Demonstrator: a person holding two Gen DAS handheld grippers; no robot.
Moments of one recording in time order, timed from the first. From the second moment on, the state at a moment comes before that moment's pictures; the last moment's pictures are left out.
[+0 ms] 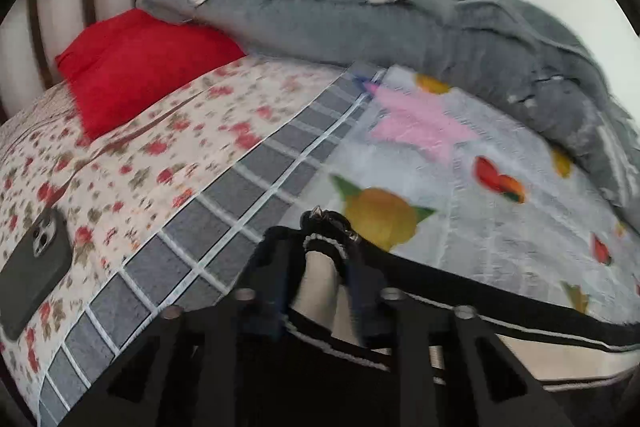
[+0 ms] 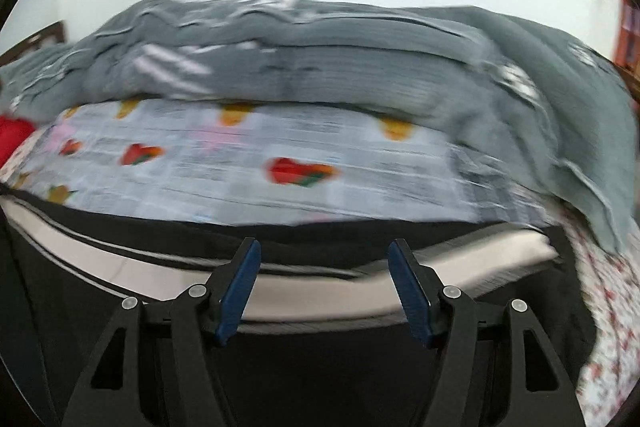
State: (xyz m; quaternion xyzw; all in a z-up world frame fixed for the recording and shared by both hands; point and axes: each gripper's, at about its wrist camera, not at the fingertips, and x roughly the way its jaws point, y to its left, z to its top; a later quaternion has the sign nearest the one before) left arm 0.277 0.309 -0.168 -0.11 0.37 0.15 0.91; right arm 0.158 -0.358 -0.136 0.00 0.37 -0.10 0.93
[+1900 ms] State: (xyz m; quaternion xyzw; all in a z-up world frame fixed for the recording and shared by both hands) left arm 0.118 0.238 -0.140 -0.16 0.38 0.10 0.91; right arm 0.040 -0.409 -0.152 0.01 0.39 -0.17 0.90
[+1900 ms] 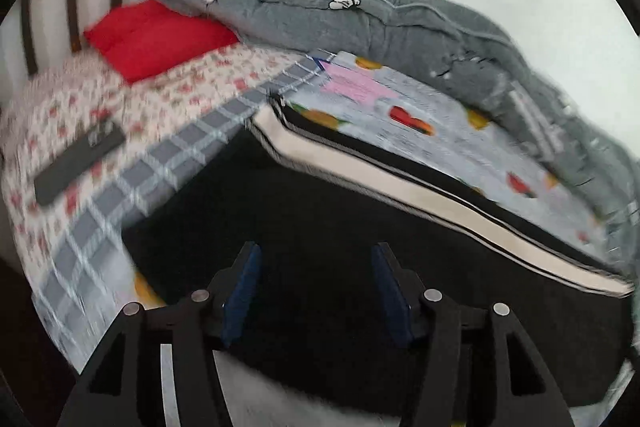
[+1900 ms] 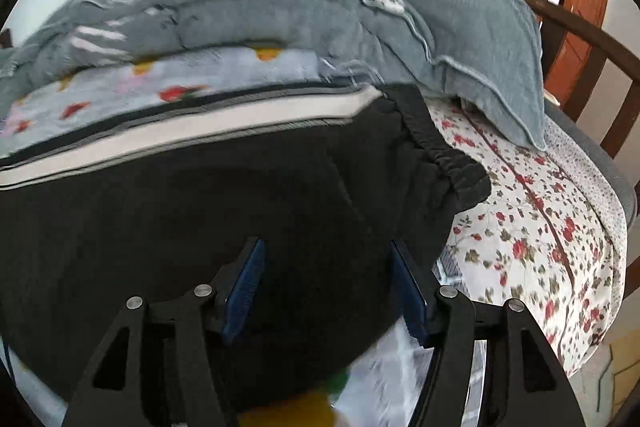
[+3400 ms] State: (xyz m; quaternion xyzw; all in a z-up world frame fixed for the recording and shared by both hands) left arm 0.124 0.211 -0.083 -0.18 0.28 0.01 0.94; right arm -0.036 -0.339 -0.148 0.10 0.37 -0.08 0.92
